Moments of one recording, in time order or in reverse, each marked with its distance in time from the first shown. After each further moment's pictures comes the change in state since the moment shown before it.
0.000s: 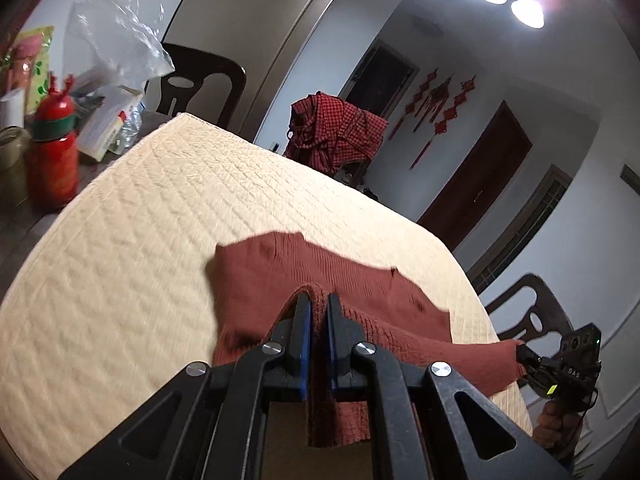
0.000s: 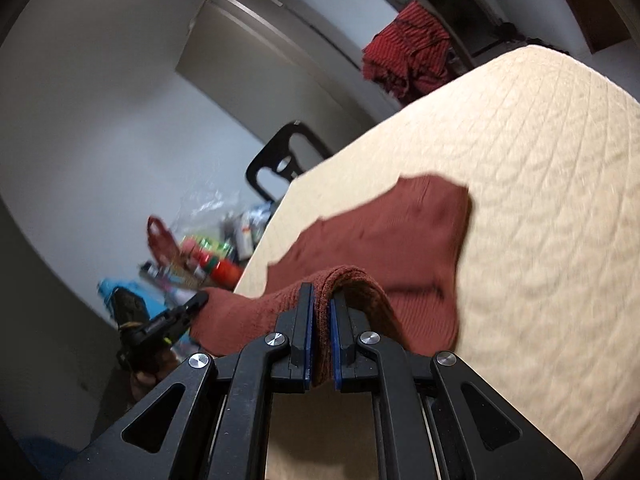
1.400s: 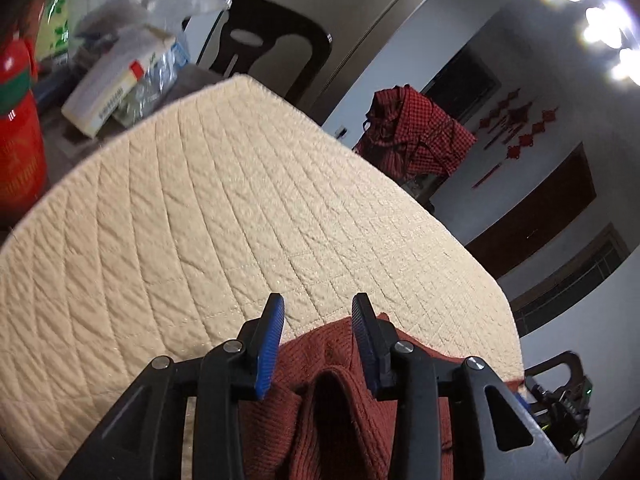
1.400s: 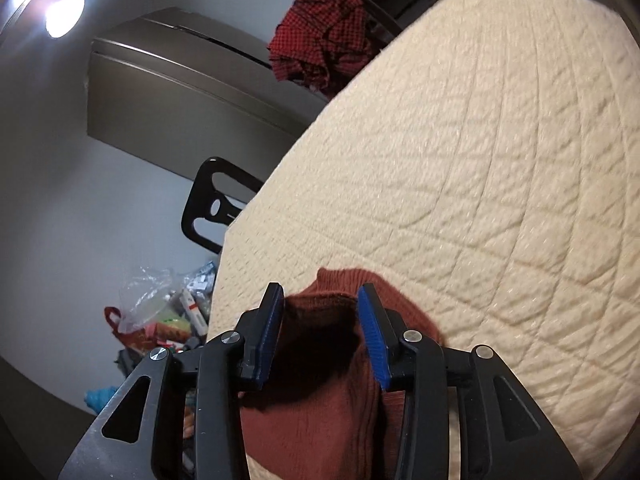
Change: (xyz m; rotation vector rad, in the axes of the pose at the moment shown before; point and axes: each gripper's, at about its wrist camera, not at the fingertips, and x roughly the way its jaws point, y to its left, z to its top) left arm 0.105 0.059 0.066 -0.207 0.065 0.168; right arm 0.097 -0.079 0.098 0.246 0.024 -0.106
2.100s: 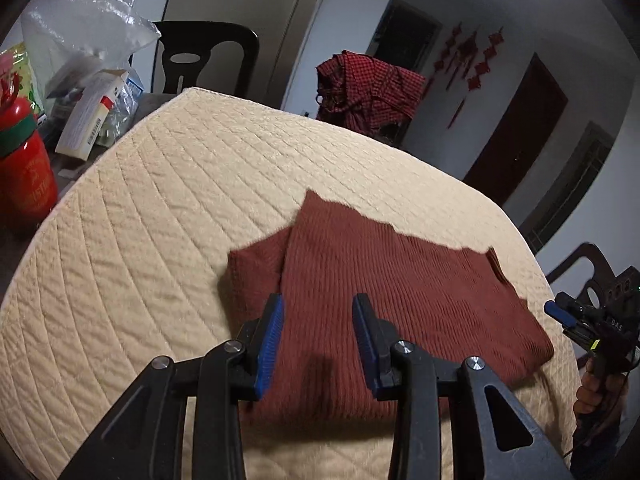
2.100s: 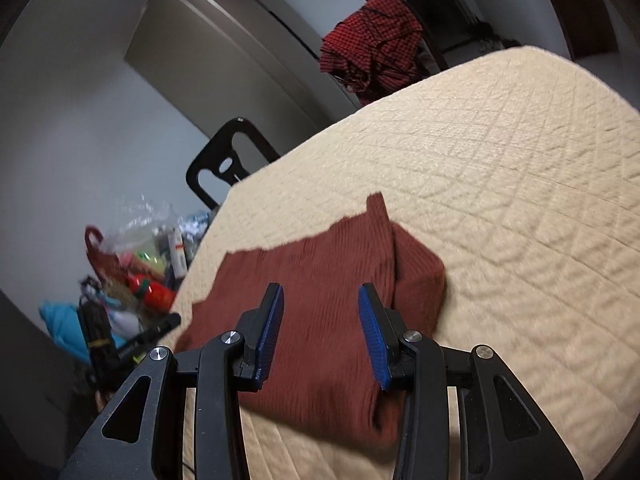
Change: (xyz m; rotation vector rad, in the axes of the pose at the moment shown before) left arm -0.039 -0.028 -0.077 0.304 0.037 0.019; right arm -0.041 0.041 -0.068 -0.317 0.001 -0.108
